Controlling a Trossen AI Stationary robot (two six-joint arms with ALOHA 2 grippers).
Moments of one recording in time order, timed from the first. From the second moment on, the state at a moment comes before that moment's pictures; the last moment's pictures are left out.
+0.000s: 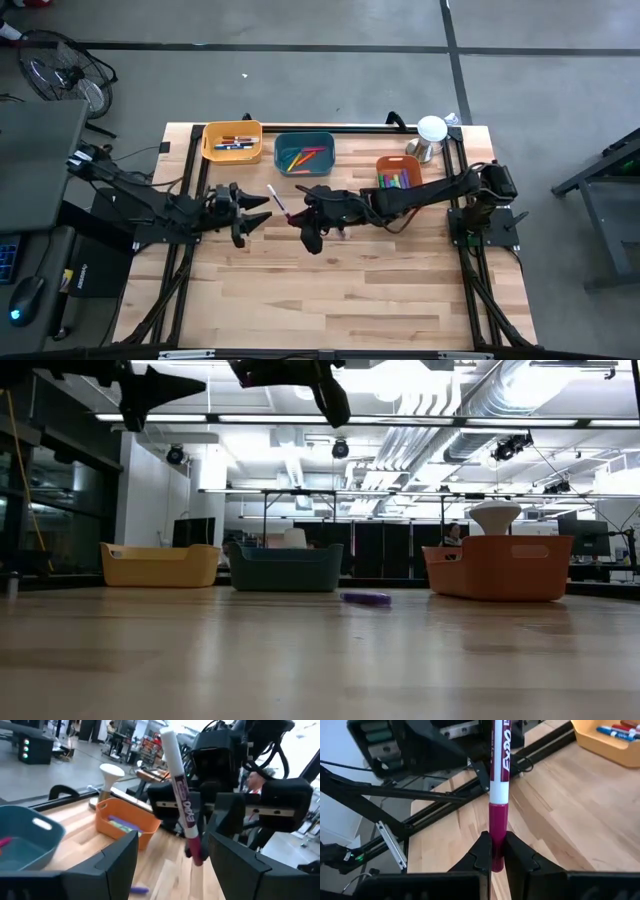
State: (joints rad) left arm -0.46 0.76 0.38 0.46 -0.72 -0.39; right arm 0.15 1.79 1.43 -0.04 0.15 0.61
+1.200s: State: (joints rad) left arm -0.46 1.00 0.40 0.92 -0.69 -0.39; right arm 0.15 1.79 1.43 0.00 0.03 0.56
